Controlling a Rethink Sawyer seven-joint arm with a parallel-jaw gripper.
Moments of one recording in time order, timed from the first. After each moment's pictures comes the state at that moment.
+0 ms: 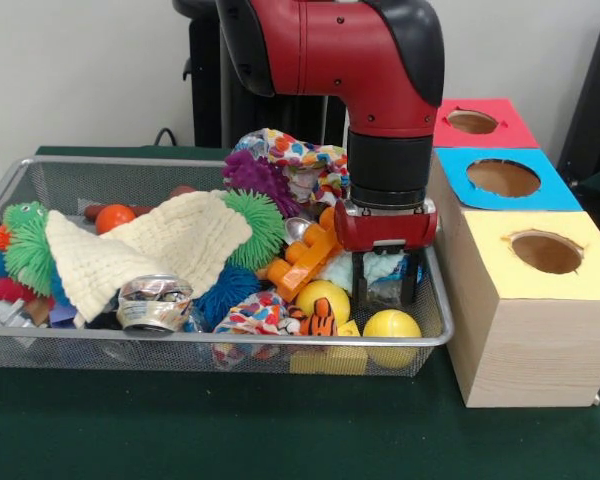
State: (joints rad) arm -0.18 -0.41 0.05 1.68 -0.13 -0.03 1.58
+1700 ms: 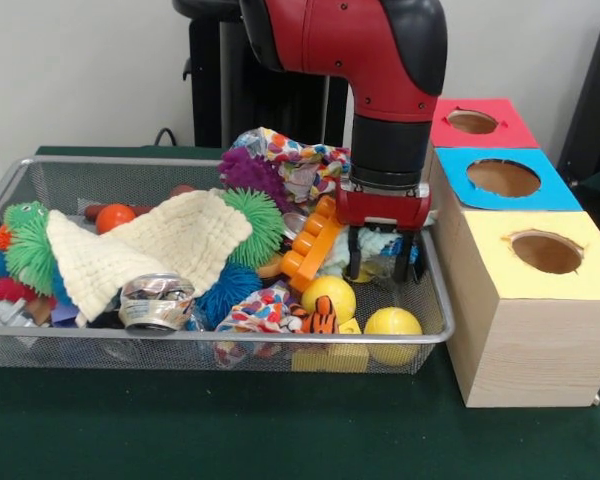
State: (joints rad) arm -0.11 -0.43 -0.01 1.85 0.14 -0.14 1.61
